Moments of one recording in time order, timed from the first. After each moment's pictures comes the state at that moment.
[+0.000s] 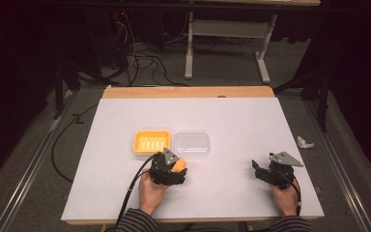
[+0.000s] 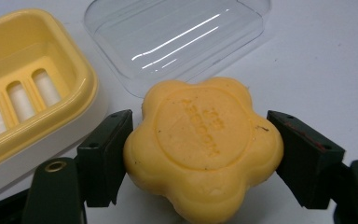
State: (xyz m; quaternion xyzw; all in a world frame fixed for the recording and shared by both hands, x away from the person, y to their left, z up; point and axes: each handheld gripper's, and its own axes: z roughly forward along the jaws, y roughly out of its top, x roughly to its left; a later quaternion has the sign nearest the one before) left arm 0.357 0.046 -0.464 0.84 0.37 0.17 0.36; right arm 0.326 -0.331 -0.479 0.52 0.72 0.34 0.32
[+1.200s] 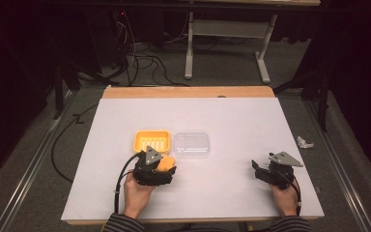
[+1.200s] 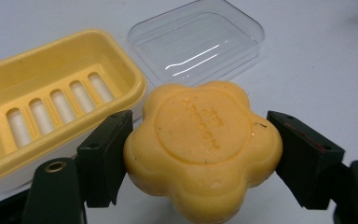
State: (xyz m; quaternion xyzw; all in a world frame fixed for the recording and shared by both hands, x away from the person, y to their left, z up) left arm 0.347 0.088 -0.434 0.82 0.39 0.16 0.39; right arm 0.326 -0.331 -0.479 0.51 0.72 0.34 0.32
